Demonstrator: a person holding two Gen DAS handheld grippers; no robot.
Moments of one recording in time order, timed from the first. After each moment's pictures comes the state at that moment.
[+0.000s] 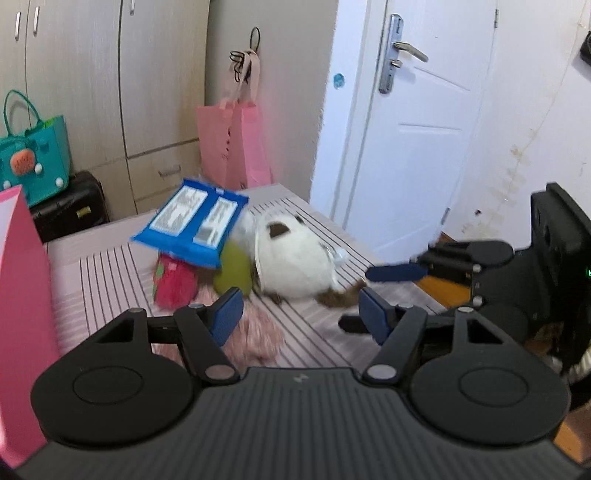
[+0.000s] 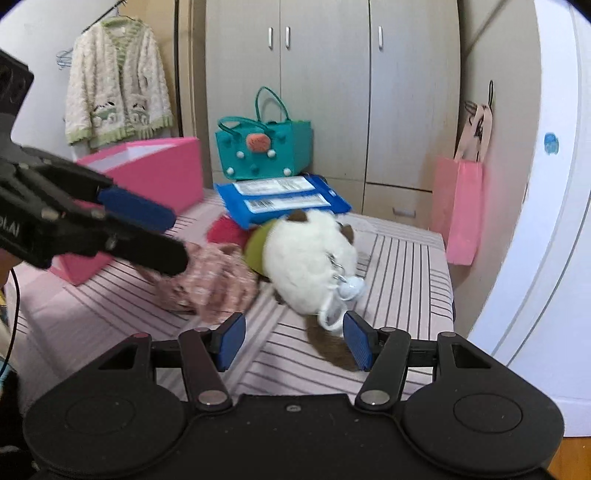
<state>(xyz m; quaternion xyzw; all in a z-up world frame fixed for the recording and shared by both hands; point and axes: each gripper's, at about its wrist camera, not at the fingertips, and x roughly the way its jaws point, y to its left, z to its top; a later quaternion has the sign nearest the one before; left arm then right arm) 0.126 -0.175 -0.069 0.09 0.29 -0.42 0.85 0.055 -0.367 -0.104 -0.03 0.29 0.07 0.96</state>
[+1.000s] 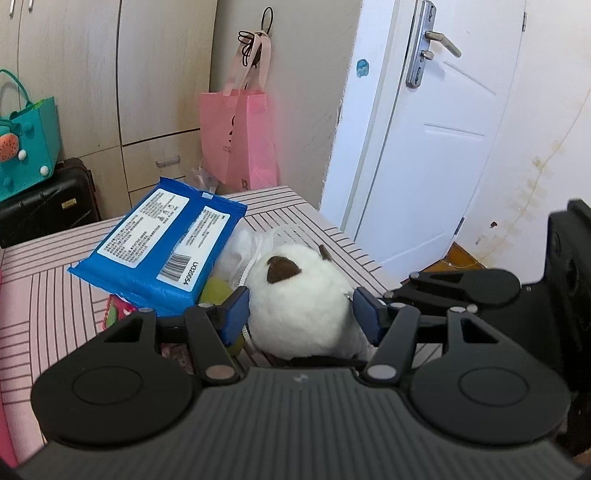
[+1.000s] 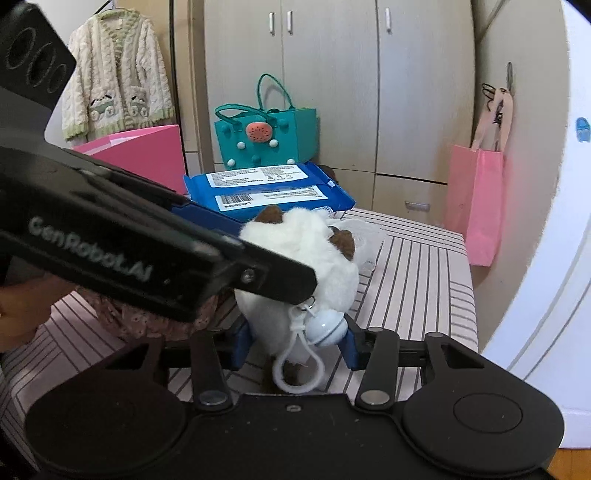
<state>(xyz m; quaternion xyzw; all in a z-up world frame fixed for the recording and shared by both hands) 0.178 -0.231 -0.101 0.06 0.31 -0.42 0.85 0.104 -0.376 -0.125 -0.02 0.30 0.08 0.95</state>
